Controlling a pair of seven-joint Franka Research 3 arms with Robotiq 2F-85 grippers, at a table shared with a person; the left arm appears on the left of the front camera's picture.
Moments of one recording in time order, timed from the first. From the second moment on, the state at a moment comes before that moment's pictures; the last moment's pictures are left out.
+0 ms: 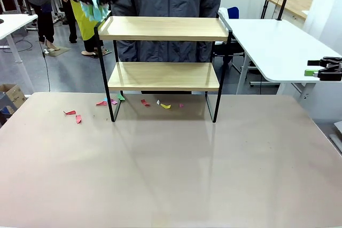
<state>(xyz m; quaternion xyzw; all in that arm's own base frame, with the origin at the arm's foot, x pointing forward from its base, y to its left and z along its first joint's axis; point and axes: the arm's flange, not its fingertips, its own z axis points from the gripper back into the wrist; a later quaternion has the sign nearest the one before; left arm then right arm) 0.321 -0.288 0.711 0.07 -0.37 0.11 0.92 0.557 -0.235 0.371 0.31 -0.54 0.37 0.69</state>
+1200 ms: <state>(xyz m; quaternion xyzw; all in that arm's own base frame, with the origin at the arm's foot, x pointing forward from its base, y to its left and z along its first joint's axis) 0.273 -0.177 0.702 -0.16 -0.33 -0.43 0.82 0.557 -0.235 0.371 0.31 -0.54 0.37 0.69</state>
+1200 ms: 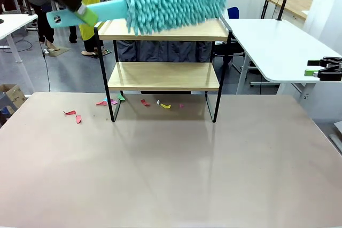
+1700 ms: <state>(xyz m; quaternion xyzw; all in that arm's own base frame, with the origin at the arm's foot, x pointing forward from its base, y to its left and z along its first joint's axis) 0.299 -0.178 0.640 -0.04 -0.23 -0.58 0.78 0.557 -0.235 0.371 0.31 -0.54 0.37 0.69</state>
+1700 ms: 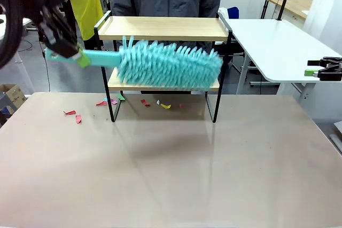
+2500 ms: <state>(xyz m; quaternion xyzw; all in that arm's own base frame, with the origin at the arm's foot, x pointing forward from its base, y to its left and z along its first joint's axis) 0.311 -0.160 0.563 0.04 0.01 -0.60 0.80 0.557 -0.235 0.371 0.31 -0.54 0.37 0.69</state>
